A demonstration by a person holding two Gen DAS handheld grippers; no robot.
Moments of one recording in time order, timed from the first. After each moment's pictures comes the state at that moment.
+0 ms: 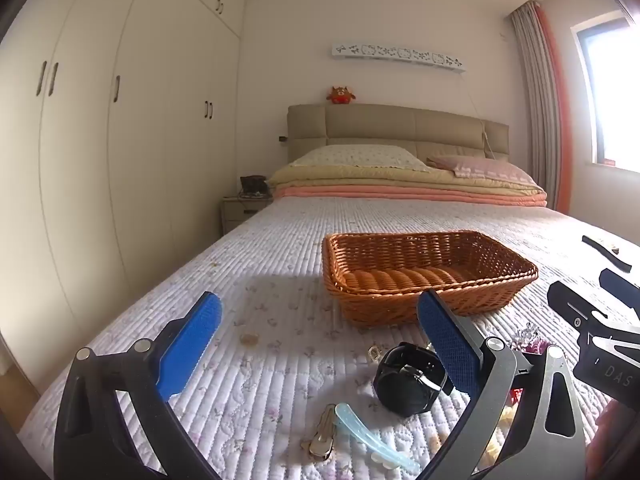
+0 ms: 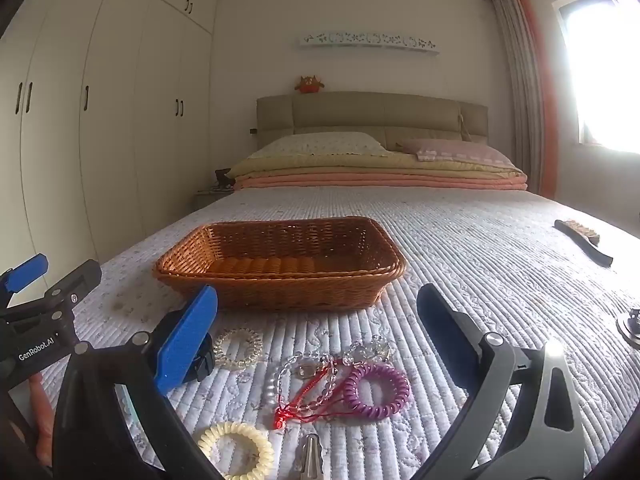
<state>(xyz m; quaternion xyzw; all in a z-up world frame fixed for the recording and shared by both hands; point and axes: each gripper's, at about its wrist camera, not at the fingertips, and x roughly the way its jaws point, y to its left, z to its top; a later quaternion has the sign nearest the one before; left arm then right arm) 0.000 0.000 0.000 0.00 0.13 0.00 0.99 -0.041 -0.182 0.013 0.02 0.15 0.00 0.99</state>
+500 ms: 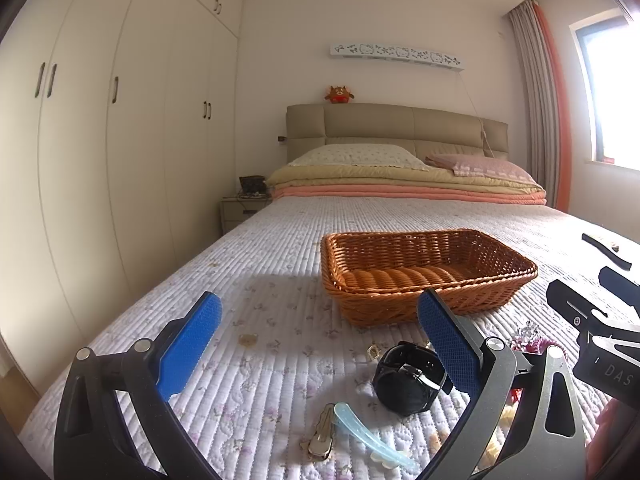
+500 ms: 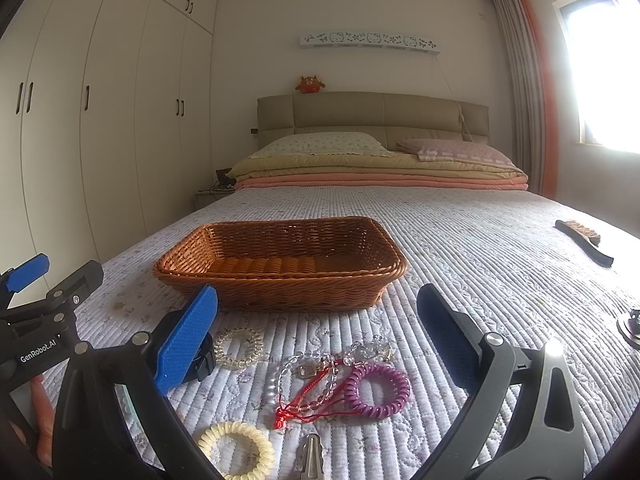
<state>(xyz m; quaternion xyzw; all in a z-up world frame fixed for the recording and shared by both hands) -0.001 -0.003 0.006 0.01 0.13 0.00 0.99 -0.042 -0.183 0.014 0.02 0.15 -0.01 0.99</state>
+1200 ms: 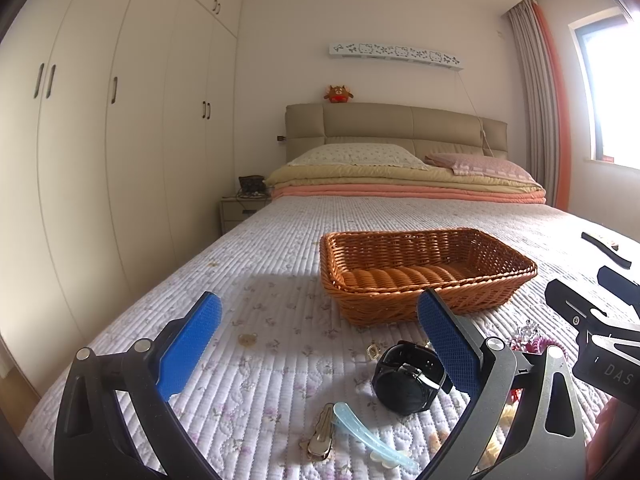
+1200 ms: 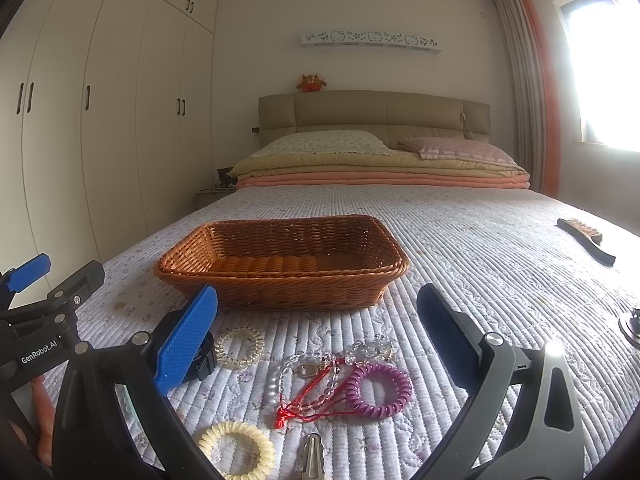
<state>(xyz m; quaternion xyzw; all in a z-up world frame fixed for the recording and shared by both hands) 0.000 -0.002 0.006 0.01 0.13 0.00 0.99 -0.041 -0.184 0.013 0.02 0.14 0.00 0.99</state>
